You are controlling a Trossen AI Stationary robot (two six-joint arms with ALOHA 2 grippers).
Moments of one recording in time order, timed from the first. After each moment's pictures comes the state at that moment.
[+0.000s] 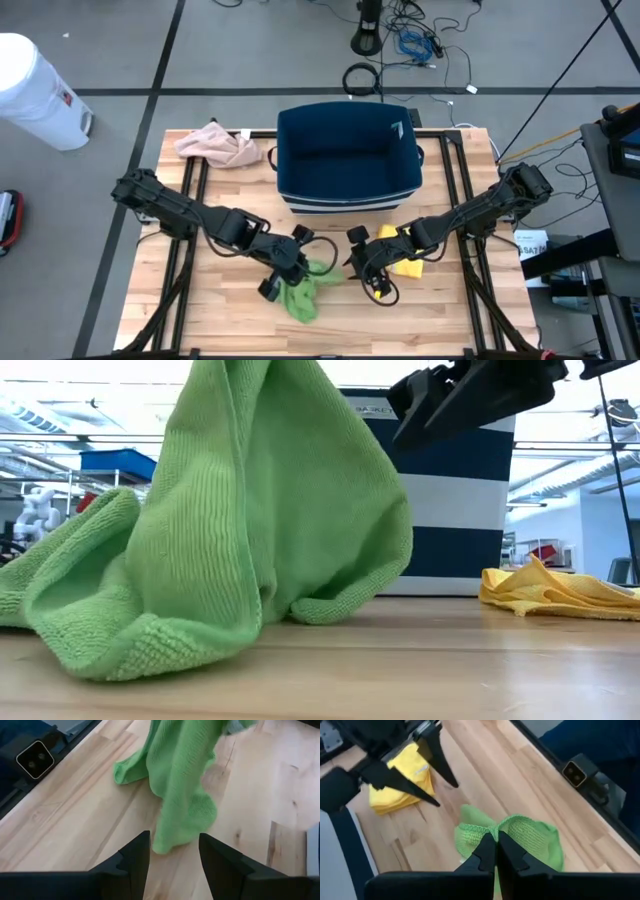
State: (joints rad) left arm -0.38 1.58 1.44 -0.70 0.00 0.24; right arm 0.38 1.53 0.96 -0.14 0.06 -0.09
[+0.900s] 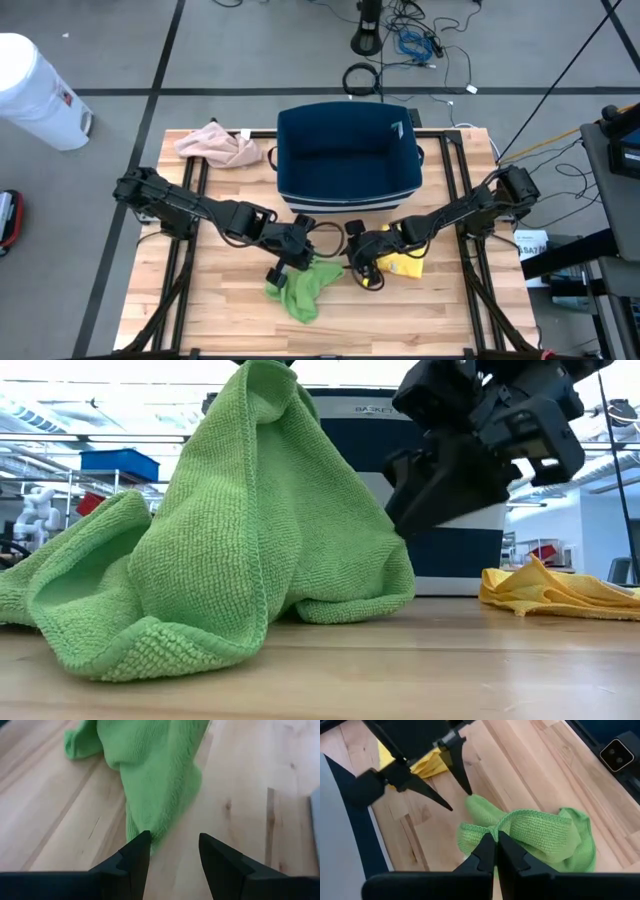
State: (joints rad) left arm -0.29 1.58 1.36 -0.66 0.00 0.24; right arm 0.28 1.64 0.81 0.10 0.05 -0.08
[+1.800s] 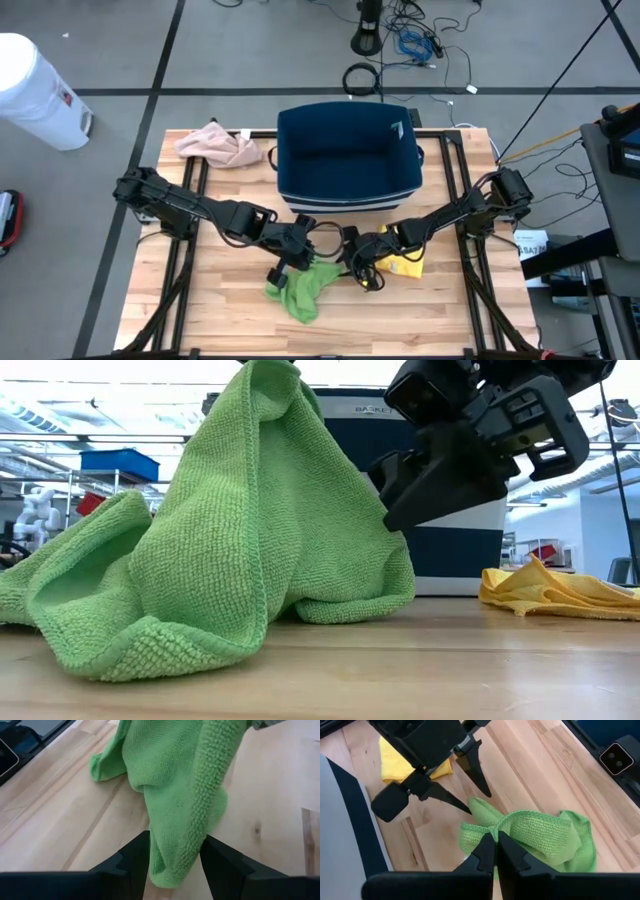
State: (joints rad) left arm -0.29 1.58 1.36 -0.64 0.00 0.24; right arm 0.28 1.70 0.81 0.24 -0.05 -0.05
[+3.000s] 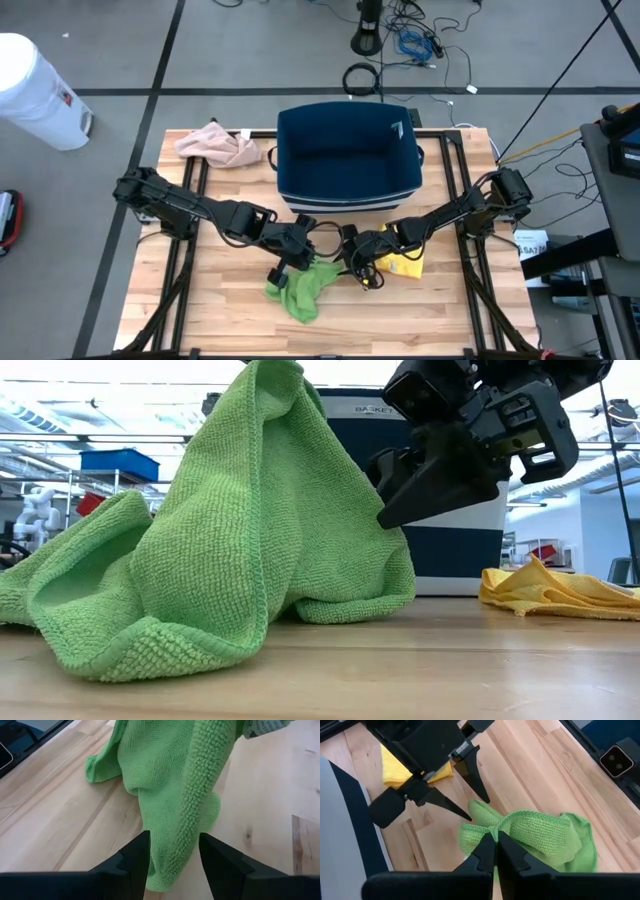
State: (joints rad) left arm -0.29 1.58 1.36 -0.63 0.00 0.24; right arm 0.27 1.70 0.81 0.26 -0.05 -0.10
